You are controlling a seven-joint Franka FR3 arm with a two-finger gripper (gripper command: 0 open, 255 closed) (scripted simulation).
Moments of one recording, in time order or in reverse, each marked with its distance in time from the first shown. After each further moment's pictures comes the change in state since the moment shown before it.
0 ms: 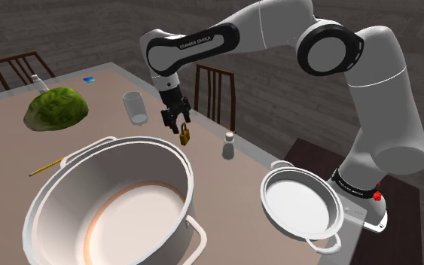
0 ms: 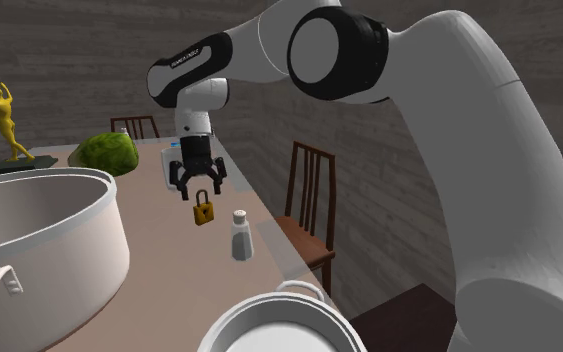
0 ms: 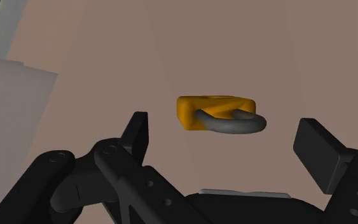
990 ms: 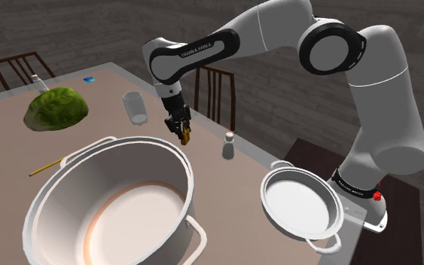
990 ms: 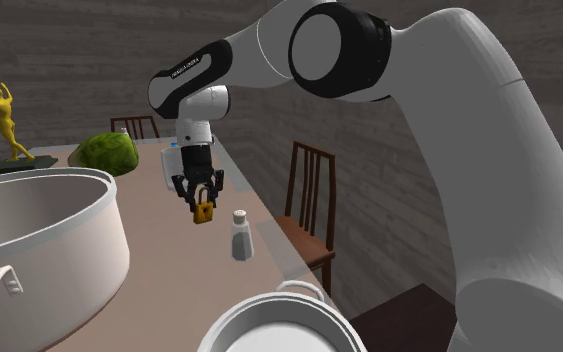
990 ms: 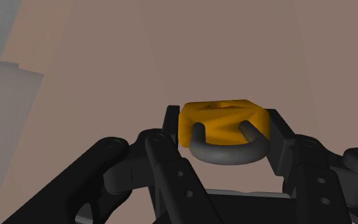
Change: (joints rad) arm 0.001 -0.013 0.001 -0.079 0.002 0.068 -0.002
